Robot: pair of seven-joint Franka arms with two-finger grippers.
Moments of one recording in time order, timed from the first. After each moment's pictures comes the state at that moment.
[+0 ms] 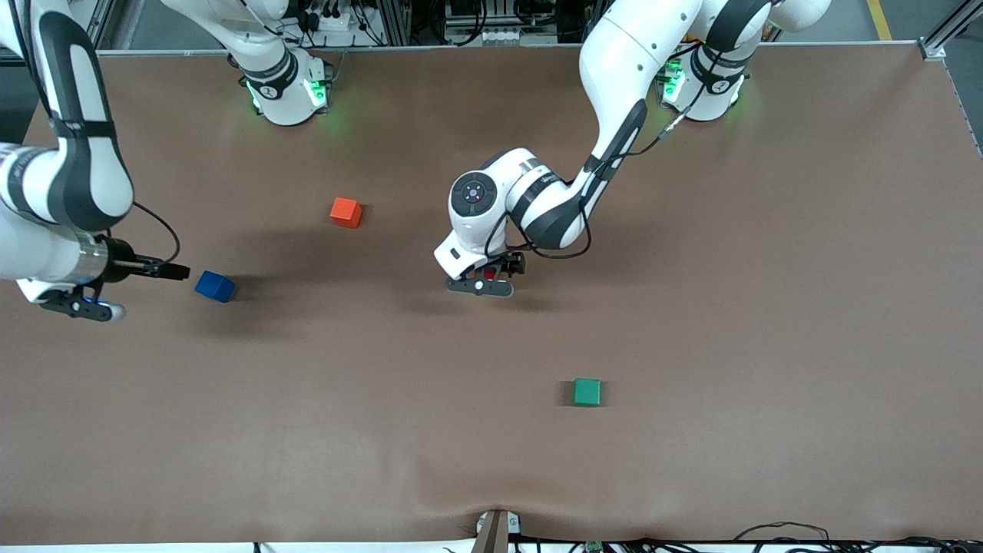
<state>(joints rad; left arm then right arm) -0.80 0.83 -0.05 -1.35 0.06 2.15 -0.75 -0.15 0.28 -0.03 -1.93 0.01 1.96 0.01</state>
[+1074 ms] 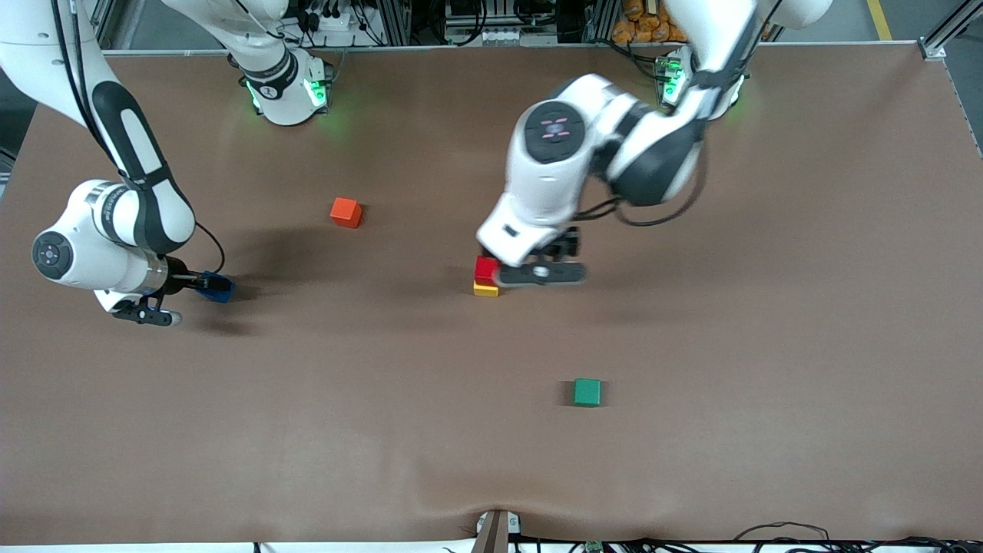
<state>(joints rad) -0.62 0.49 -0.03 -1.31 0.00 1.84 -0.75 -0.17 0.41 -0.03 -2.11 0.06 2.30 -0.06</state>
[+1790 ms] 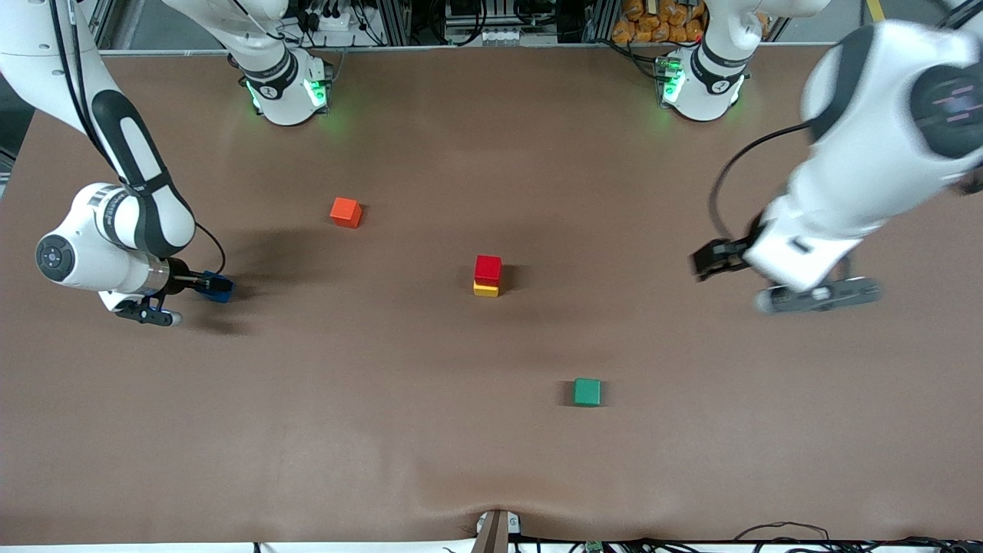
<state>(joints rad) -0.23 0.28 -0.03 -1.31 0.00 1.58 -0.37 -0.18 0.43 -0.03 -2.11 0.08 2.31 -0.06</state>
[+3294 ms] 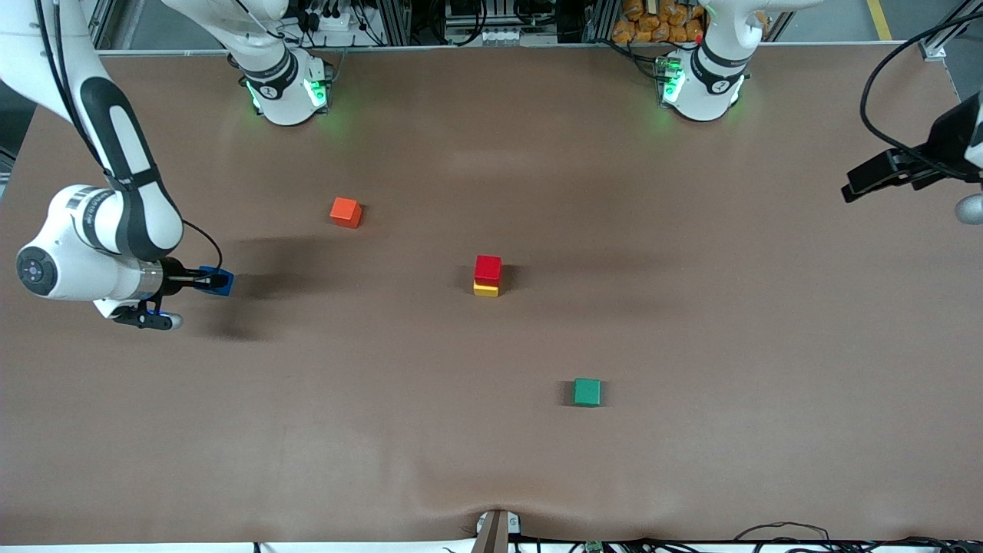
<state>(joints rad) 0.00 0.04 -0.03 -1.43 0.01 1.41 -0.23 -0.14 0.38 -0.01 -1.98 0.08 2.03 -0.07</state>
